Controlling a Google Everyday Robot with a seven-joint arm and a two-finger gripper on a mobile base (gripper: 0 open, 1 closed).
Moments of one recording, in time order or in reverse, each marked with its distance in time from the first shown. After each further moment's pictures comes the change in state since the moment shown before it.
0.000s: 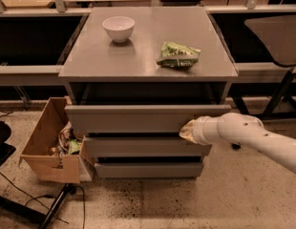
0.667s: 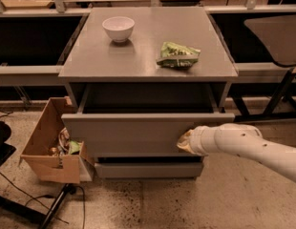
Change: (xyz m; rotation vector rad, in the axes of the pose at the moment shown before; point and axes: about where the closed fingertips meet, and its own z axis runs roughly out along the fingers) arm -0.003 0.035 -0.007 -0.020 0.013 0.003
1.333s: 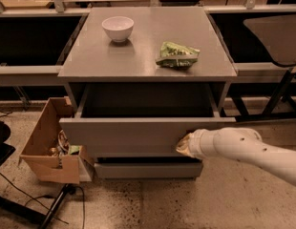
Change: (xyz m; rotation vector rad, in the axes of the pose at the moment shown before) arm -0.001 0.017 -0.005 -0.006 0.011 0.004
